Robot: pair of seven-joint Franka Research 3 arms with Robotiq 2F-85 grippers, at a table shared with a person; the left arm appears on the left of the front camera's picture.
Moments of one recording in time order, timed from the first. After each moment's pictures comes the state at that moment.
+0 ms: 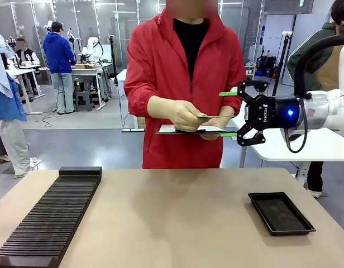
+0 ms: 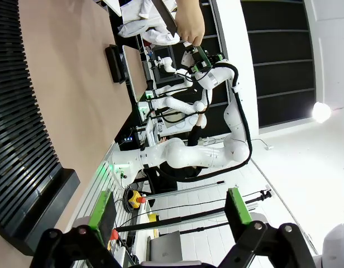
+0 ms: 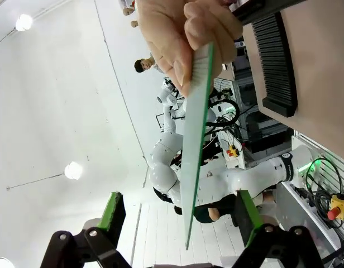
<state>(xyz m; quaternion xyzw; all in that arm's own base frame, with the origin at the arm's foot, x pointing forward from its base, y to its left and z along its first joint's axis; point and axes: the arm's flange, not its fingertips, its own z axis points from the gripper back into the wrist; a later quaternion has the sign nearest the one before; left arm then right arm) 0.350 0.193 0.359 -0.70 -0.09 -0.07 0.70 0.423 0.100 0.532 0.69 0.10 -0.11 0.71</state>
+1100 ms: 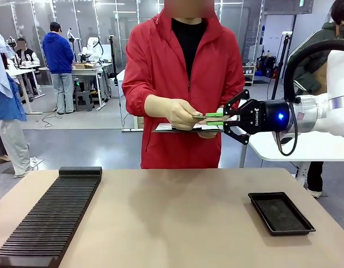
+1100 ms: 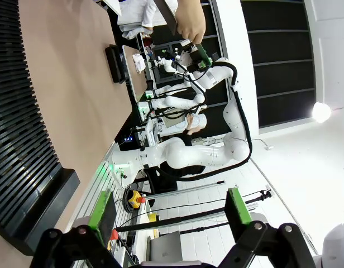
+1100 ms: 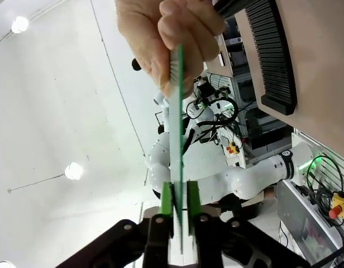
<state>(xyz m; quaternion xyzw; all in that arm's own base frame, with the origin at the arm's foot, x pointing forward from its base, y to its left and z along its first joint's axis) 0.350 0.193 0.359 -0.70 -0.09 -0.07 0.70 0.428 0.114 0.522 0.68 0.11 -0.11 0.71</state>
